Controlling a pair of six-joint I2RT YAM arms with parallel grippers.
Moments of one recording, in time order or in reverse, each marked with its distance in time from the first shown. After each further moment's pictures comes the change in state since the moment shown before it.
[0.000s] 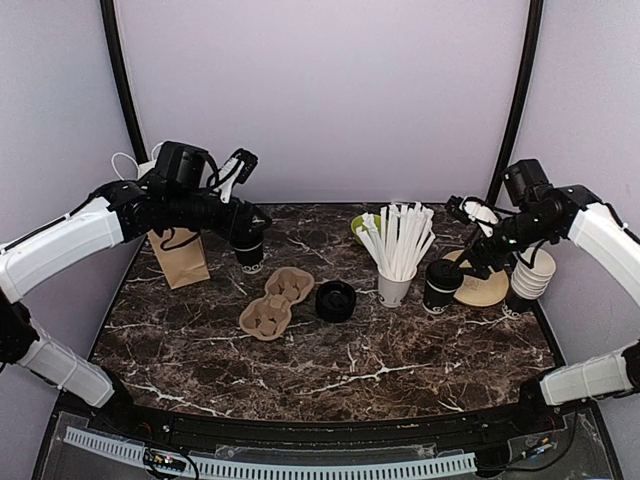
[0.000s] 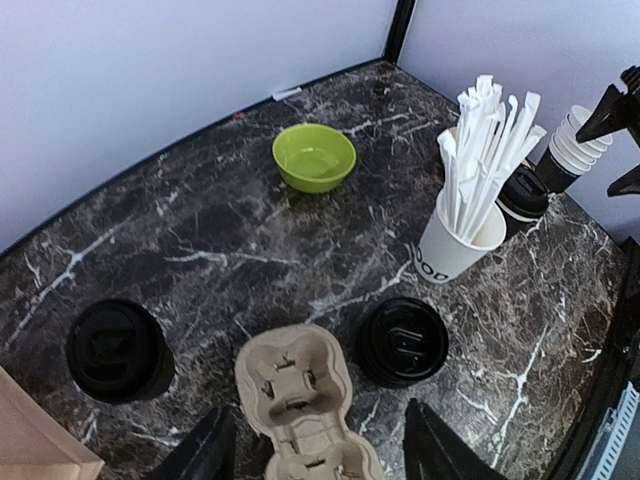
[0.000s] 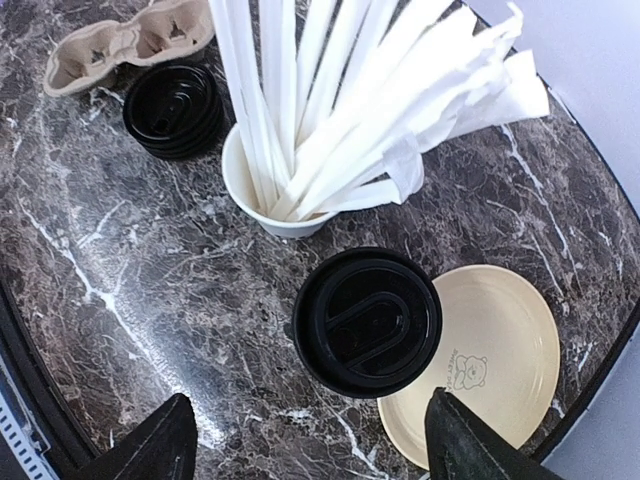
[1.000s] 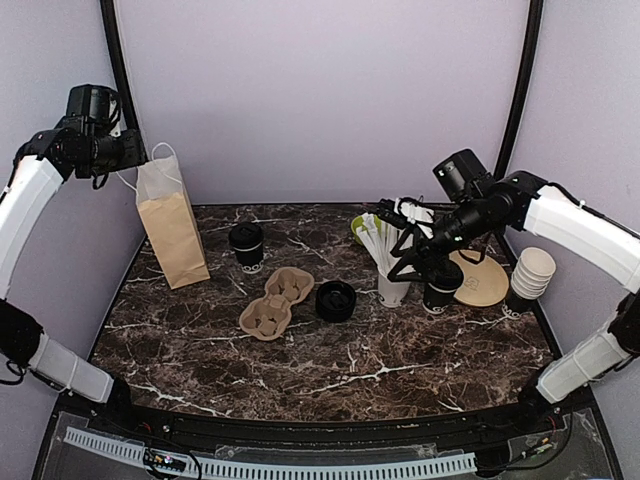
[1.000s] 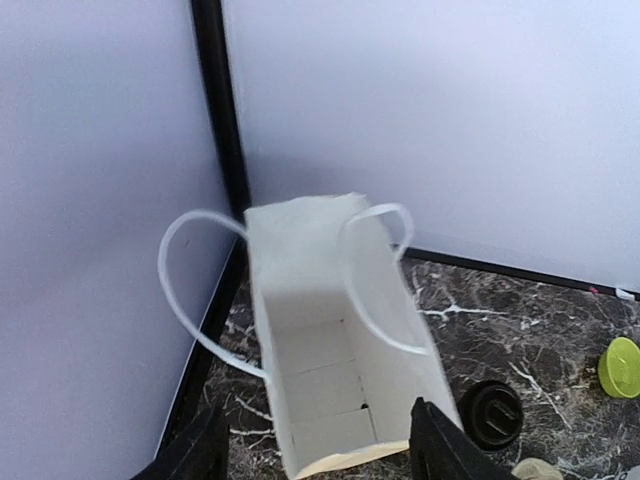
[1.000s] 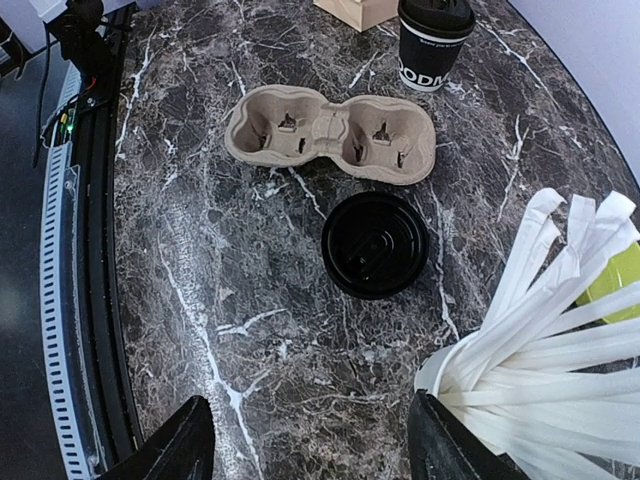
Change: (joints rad) left arm 0.466 -0.013 0.434 -0.387 -0.454 -0.166; right arm 0.359 0.190 0.151 0.091 -0.166 0.045
